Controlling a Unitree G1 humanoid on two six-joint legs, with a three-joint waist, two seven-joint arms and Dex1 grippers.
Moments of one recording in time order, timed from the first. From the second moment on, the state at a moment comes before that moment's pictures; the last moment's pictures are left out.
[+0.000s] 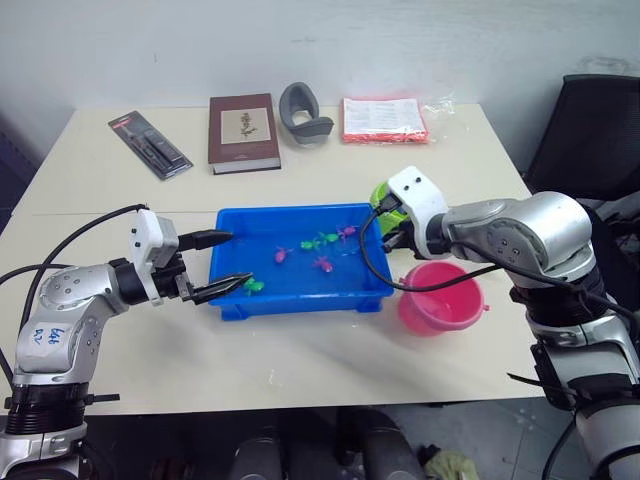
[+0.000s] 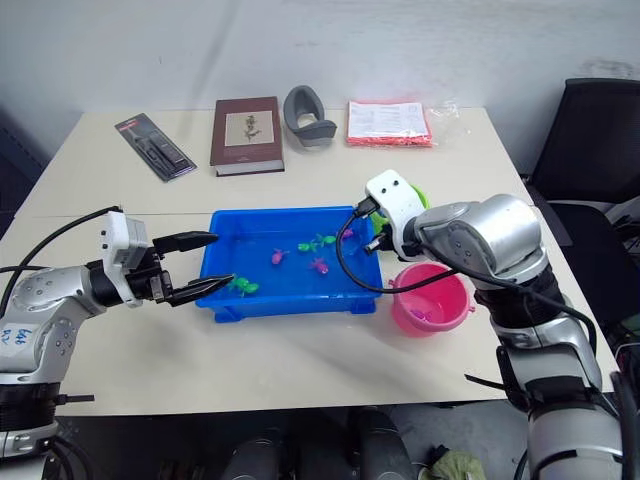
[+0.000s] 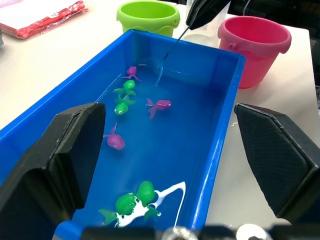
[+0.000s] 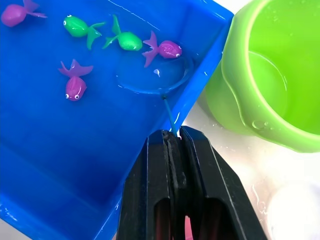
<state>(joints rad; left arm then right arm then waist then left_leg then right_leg) -0.27 0.73 0.23 -0.11 -0.52 0.36 -1.02 -0.95 -0.61 0.27 -0.18 0.58 1.46 0.24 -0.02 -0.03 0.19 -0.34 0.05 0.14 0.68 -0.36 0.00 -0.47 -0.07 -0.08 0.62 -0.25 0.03</state>
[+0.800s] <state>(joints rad) -0.23 0.74 0.26 -0.13 -0.52 0.36 -1.02 -0.79 -0.64 0.21 -0.26 0.51 1.33 0.40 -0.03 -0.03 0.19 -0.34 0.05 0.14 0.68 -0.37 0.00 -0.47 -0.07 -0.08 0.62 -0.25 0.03</state>
